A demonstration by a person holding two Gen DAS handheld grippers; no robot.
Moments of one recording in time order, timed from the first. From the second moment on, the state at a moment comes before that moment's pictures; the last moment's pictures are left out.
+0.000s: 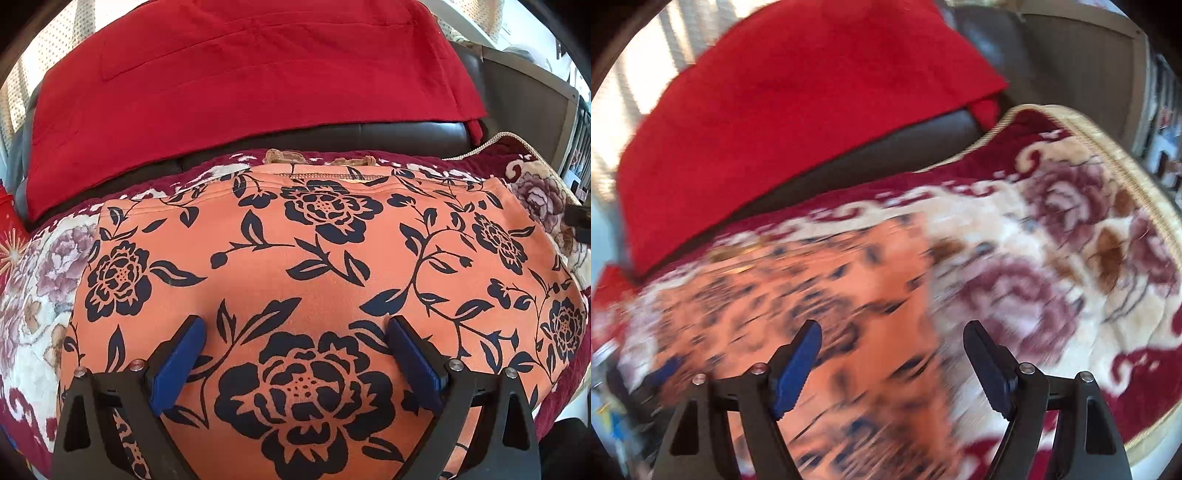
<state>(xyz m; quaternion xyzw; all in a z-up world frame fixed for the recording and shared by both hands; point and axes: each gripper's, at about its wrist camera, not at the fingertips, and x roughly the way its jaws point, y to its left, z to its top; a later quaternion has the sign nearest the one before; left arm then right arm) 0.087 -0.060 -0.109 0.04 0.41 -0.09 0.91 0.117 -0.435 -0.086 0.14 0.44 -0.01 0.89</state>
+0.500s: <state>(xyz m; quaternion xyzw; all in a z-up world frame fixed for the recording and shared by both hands) 0.058 0.002 -0.092 -0.01 0.39 -0.07 0.92 0.090 -0.367 -0.127 0.18 0.49 0.07 0.85</state>
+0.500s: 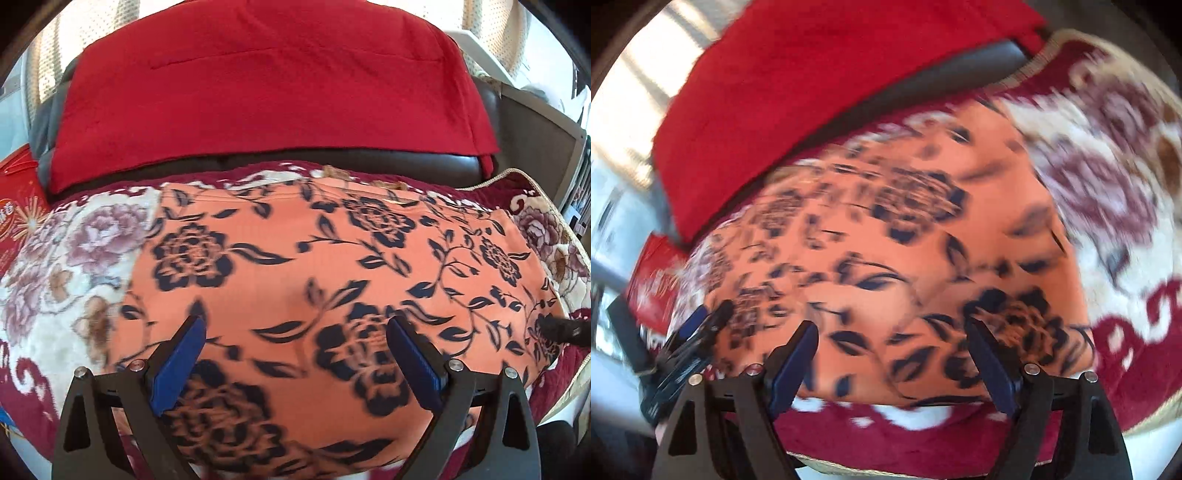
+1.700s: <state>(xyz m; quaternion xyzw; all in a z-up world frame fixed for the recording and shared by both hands) 0.056 0.060 -0.091 -0.08 0.38 -0.03 0.92 0.086 -0.345 -0.154 0.13 0.48 0.05 0.87</state>
